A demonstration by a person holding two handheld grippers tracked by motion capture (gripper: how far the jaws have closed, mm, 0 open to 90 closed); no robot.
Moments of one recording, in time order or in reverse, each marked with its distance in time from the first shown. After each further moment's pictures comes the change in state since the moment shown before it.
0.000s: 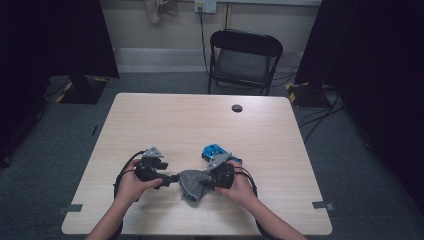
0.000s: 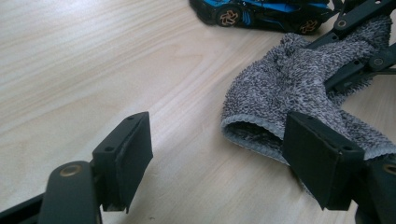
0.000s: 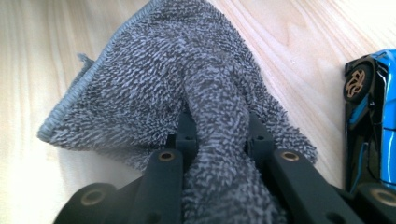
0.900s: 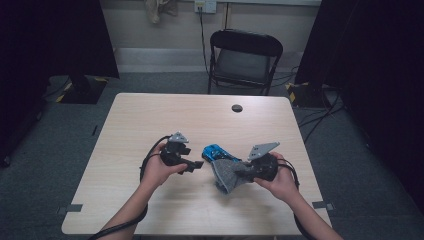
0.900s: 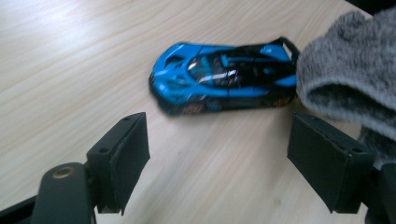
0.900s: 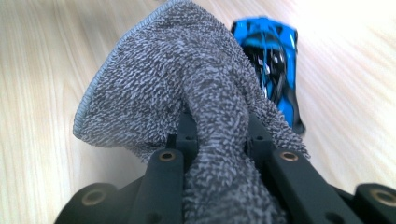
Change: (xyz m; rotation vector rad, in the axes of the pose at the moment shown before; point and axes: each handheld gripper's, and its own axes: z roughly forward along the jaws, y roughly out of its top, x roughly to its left) left arm -0.026 0.071 0.047 -0.044 -0.045 0.071; right arm -0.035 -0.040 -0.112 -0.041 -0.068 0.063
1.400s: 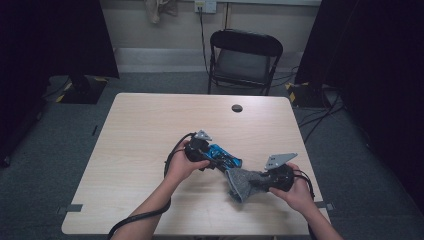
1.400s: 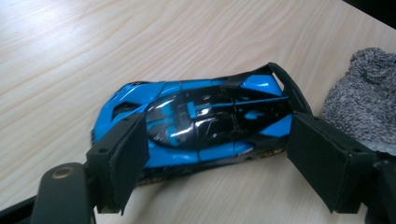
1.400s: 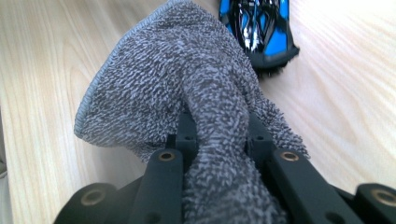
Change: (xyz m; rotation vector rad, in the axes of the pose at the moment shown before) left arm -0.019 0.028 0.058 0.036 -0.034 0.038; right arm -0.005 -0.051 -0.018 -0.003 0.011 0.058
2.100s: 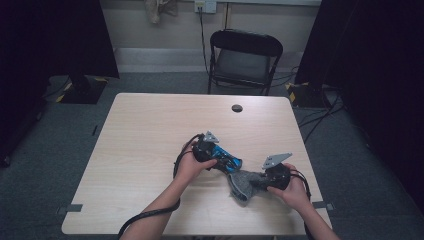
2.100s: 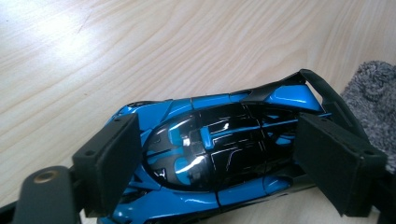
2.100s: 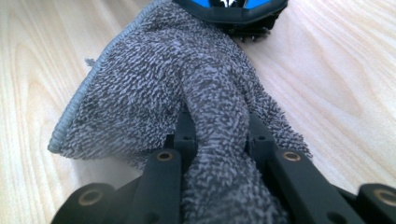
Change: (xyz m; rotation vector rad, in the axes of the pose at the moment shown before) left arm 0.002 -0.002 0.026 -0.026 0.068 0.051; right arm -0.017 -0.014 0.023 0.068 -0.019 0.044
